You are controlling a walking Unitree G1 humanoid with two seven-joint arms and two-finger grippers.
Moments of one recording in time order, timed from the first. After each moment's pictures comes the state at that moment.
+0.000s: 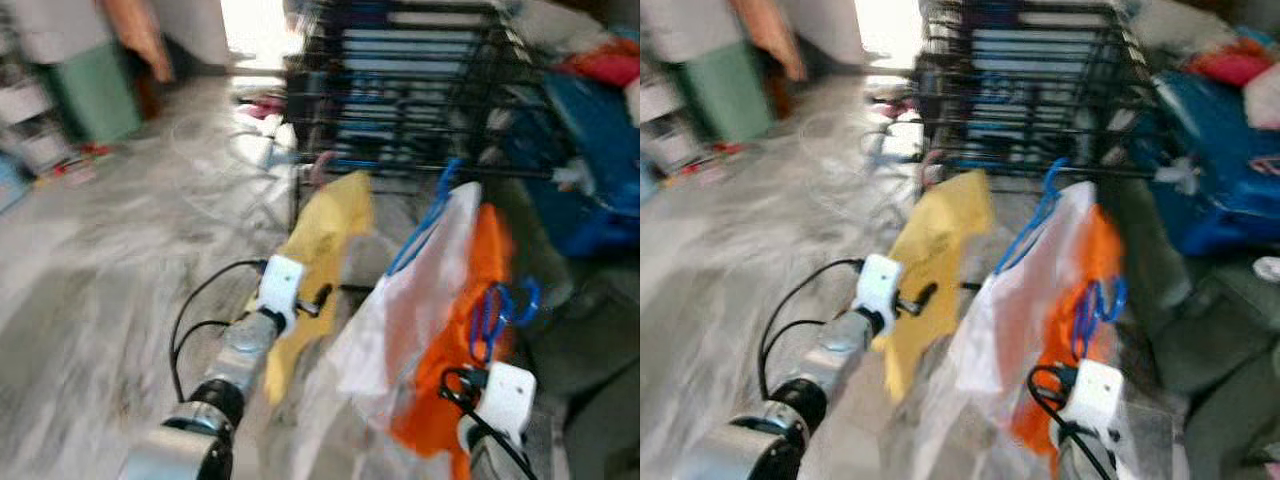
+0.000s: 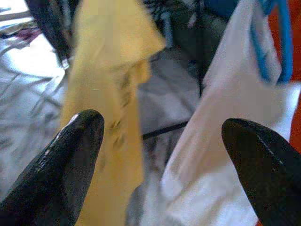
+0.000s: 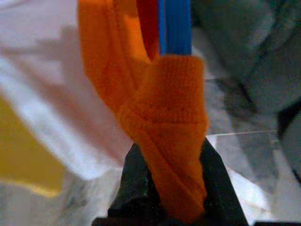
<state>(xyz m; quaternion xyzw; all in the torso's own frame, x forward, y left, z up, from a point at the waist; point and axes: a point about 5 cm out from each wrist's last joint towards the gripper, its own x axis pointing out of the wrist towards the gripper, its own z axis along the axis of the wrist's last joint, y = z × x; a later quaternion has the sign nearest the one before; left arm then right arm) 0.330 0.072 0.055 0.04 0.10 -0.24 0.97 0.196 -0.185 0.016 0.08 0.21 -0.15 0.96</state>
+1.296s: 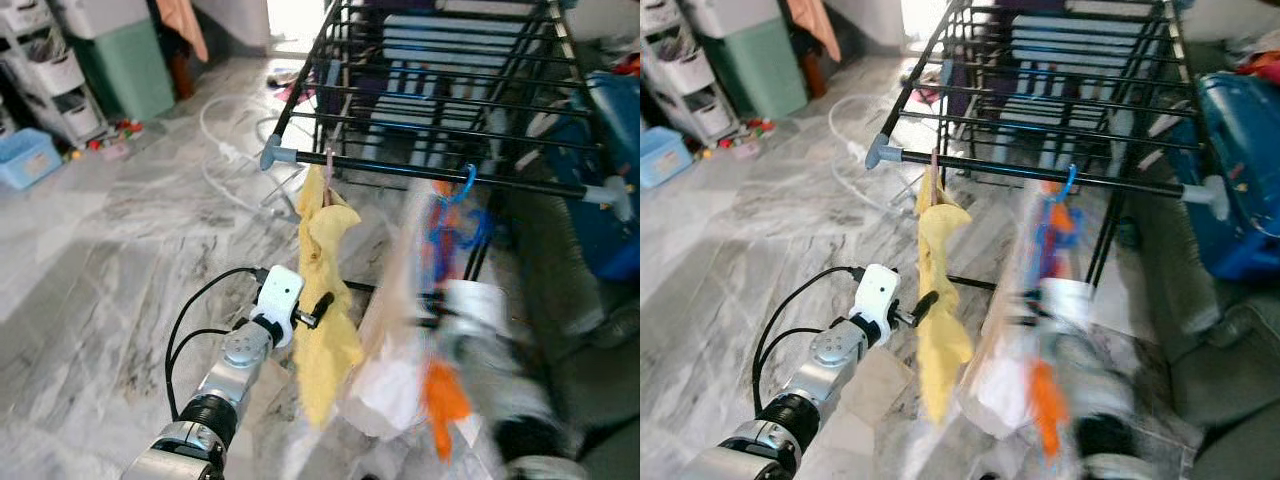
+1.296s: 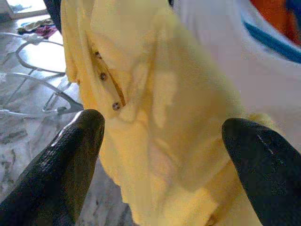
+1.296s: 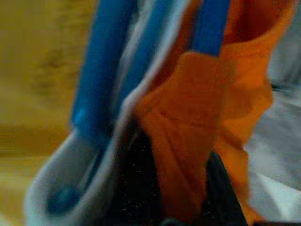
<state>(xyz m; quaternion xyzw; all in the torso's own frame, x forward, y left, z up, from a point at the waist) 0.319 0.086 0.049 0.08 0.08 -0.25 0.96 0.307 -0.149 0.033 0.09 0.25 0.09 0.96</state>
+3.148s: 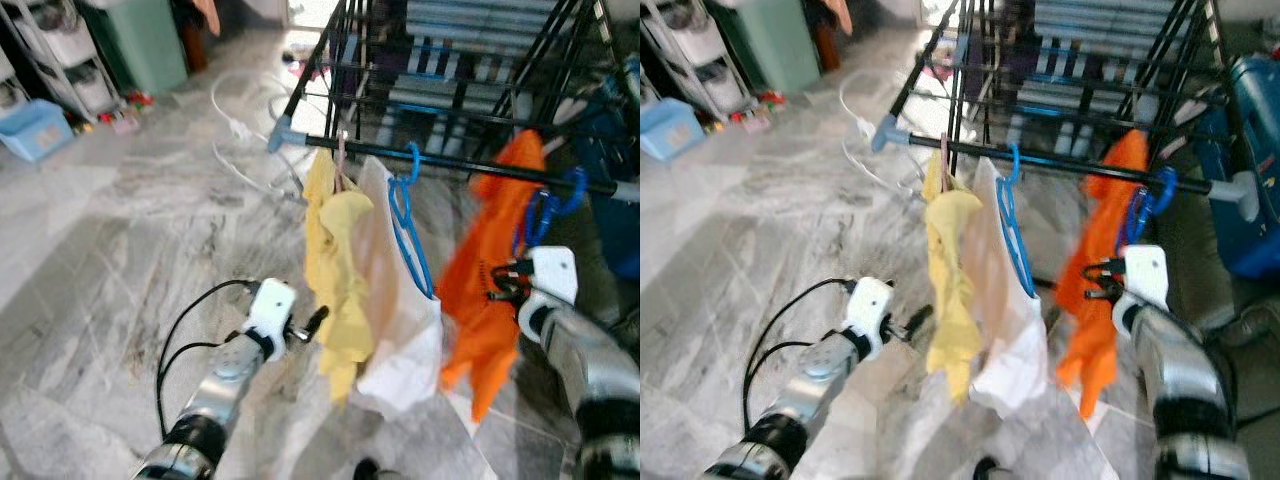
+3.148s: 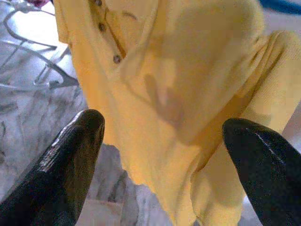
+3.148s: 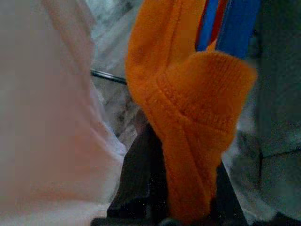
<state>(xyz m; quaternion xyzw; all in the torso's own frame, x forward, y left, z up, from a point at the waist) 0.302 0.104 0.038 0.07 0.10 -0.27 0.95 0.322 -0.275 0.094 -0.02 0.23 -0.02 0.97</state>
